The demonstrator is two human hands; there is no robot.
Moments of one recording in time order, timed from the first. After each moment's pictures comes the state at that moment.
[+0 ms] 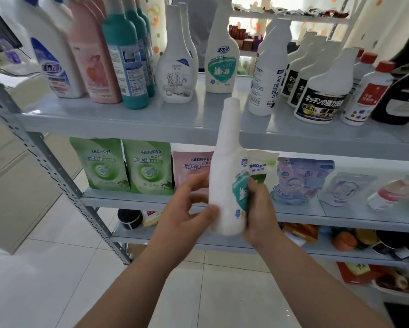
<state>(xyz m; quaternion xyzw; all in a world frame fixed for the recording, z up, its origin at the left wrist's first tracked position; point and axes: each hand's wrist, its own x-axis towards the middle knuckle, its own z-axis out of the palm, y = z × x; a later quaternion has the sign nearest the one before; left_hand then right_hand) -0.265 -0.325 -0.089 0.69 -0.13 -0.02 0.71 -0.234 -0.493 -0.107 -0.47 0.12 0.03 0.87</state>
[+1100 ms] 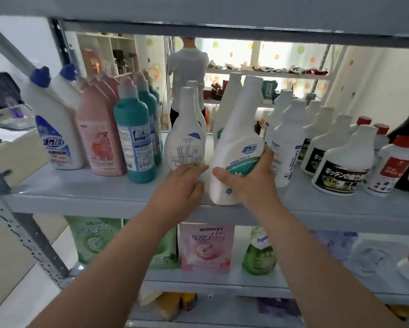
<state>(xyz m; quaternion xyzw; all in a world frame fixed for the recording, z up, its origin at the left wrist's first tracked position) -0.038 -0.283 -0.007 0.92 -0.23 0.15 0.29 -0.053 -0.474 0.007 -0.77 -0.03 -0.27 0.58</state>
